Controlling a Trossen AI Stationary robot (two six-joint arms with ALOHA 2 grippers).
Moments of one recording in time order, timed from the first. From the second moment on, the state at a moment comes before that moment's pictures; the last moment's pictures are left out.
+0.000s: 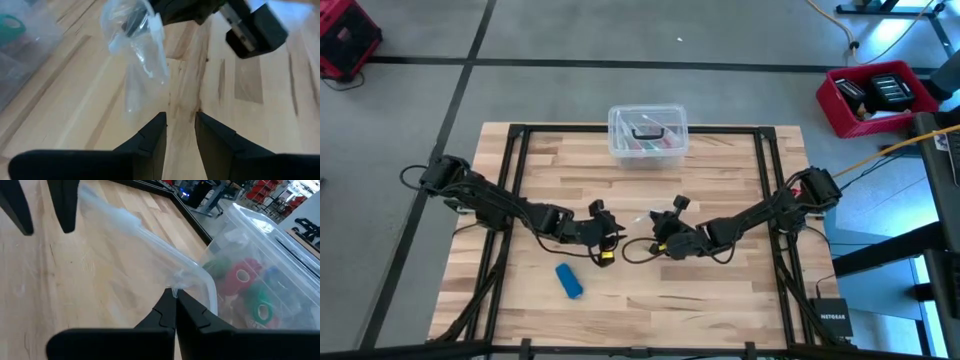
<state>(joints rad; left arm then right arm) -0.30 1.49 0.82 0.01 -0.45 -0.35 0.33 1.75 0.90 0.21 0.91 0.05</state>
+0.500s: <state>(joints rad) -0.30 1.49 0.82 0.04 -0.45 -0.36 0.33 1.75 0.90 0.21 0.90 0.05</state>
